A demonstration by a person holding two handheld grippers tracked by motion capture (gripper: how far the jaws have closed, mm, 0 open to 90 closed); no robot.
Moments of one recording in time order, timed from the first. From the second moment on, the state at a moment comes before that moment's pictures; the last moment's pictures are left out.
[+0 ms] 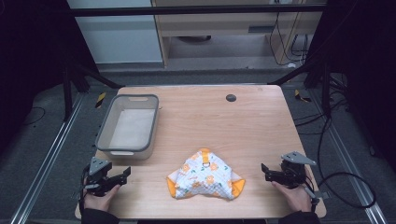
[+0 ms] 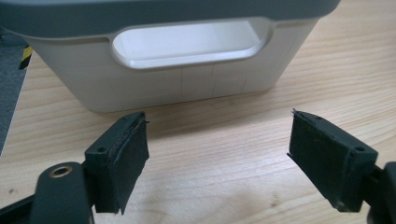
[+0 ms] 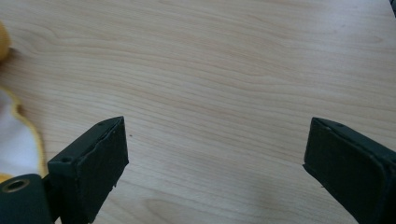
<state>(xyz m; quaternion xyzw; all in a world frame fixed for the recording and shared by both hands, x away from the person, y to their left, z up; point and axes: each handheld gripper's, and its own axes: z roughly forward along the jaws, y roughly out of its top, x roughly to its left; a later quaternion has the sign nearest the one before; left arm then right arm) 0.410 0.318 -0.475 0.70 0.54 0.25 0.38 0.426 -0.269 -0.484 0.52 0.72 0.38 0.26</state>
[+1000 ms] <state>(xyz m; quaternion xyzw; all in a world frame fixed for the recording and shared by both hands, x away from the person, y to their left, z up) 0.399 0.280 -0.433 0.72 0.47 0.24 0.44 0.418 -0.242 -0.441 0.48 0.72 0.44 0.24</state>
